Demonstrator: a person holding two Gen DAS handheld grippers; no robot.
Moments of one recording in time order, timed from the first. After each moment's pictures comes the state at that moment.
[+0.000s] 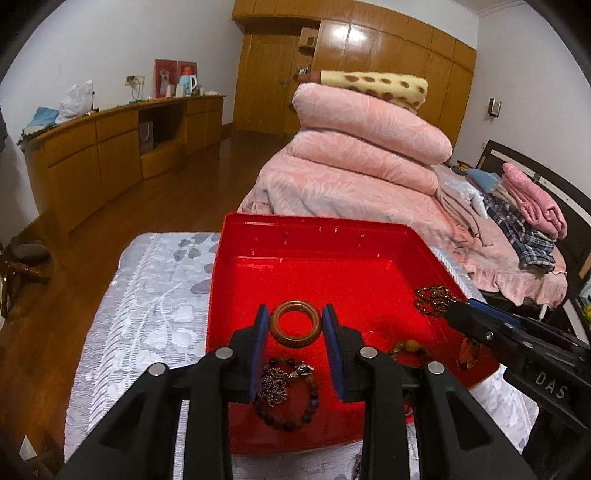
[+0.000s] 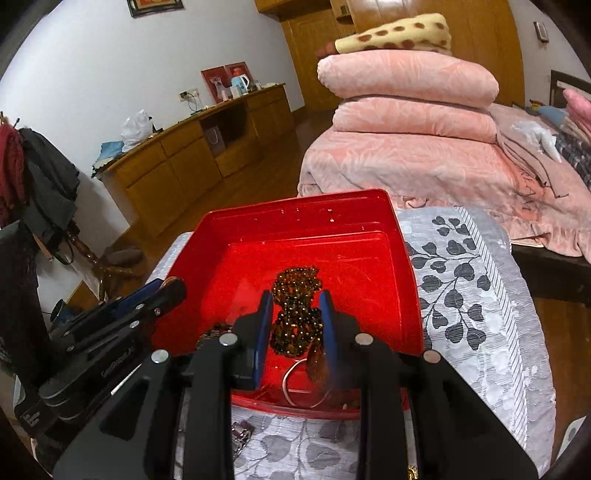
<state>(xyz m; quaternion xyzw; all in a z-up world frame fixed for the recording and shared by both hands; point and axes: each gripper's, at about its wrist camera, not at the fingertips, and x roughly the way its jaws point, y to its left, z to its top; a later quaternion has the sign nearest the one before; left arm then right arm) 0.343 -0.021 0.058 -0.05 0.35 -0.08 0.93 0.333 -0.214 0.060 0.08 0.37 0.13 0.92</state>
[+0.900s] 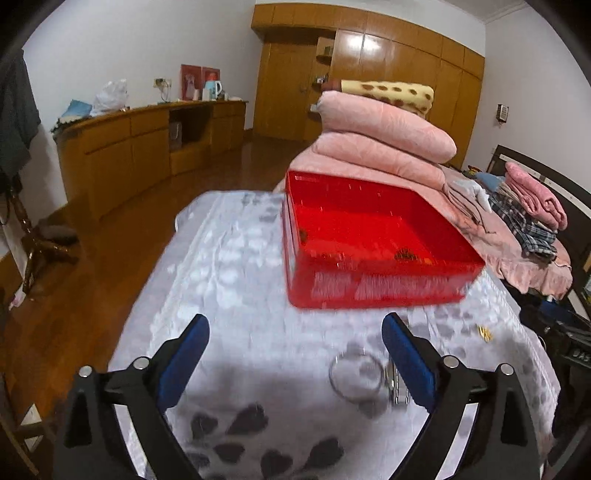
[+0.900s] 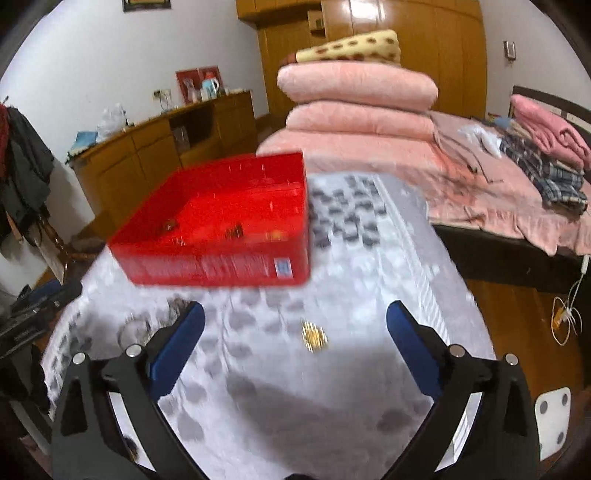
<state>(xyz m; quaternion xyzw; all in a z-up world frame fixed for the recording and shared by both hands) 0.204 0.029 0.041 -0.05 0.33 -0.05 0.94 0.199 -0.272 0.031 0.03 0.36 0.04 0.93</state>
